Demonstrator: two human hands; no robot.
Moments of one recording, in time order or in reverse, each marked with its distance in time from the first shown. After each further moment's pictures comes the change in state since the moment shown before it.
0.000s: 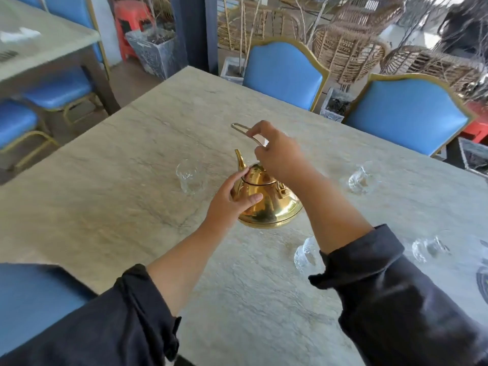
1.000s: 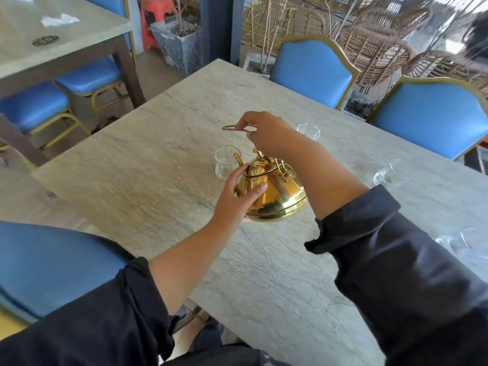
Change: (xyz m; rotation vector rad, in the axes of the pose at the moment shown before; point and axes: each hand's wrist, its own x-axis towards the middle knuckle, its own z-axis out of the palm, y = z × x) left_hand -0.055 0.003 -0.060 -0.189 0.041 -0.116; right_hand 0.006 -0.089 0.044 -0.172 -0.190 -0.111
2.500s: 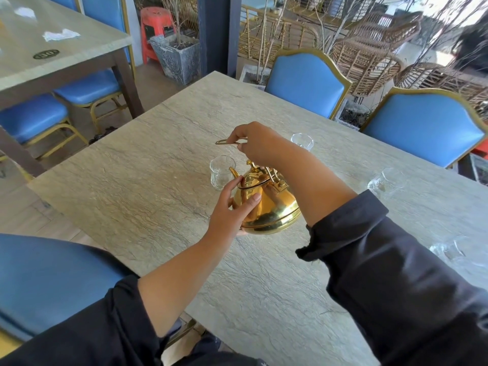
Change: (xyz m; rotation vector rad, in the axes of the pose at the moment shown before) left_hand -0.007 0.000 0.003 -0.016 0.037 -0.034; right_hand 0.001 -0.004 -0.006 -0.019 -0.066 -0.013
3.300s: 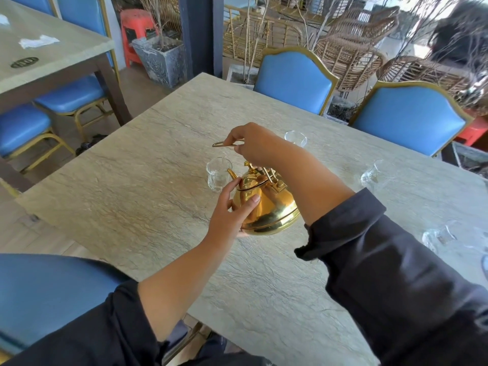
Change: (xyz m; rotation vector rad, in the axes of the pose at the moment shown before) left_hand 0.001 -0.002 -0.011 -0.005 -0.056 0.000; right_hand -0.006 -0.010 0.000 0.023 0.009 0.055
